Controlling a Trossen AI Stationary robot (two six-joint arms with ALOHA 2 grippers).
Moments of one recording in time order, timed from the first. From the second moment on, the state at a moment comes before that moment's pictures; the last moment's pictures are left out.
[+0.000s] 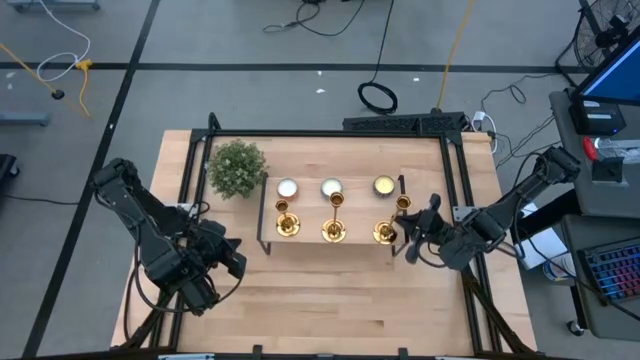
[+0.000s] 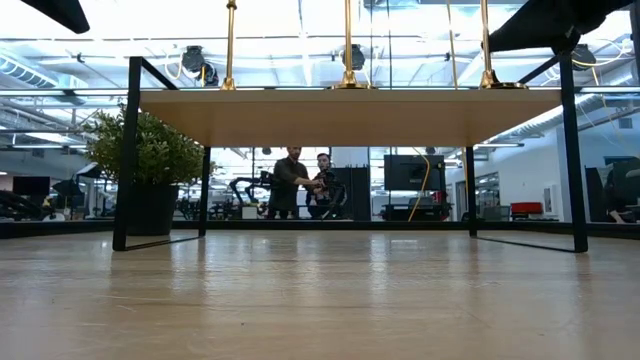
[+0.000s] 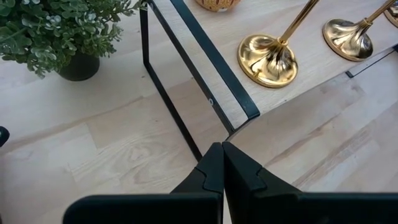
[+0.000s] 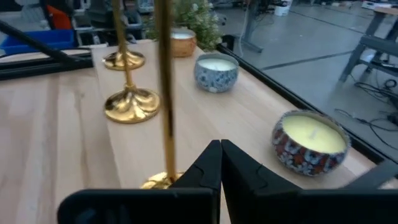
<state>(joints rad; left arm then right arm) -0.86 1.42 1.25 -1.49 -0.74 -2.02 0.66 0.93 0.66 -0.39 1.04 0.59</state>
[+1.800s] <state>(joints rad) -0.86 1.42 1.25 -1.48 -0.73 -2.01 0.63 1.02 0.84 -0.62 0.76 0.68</state>
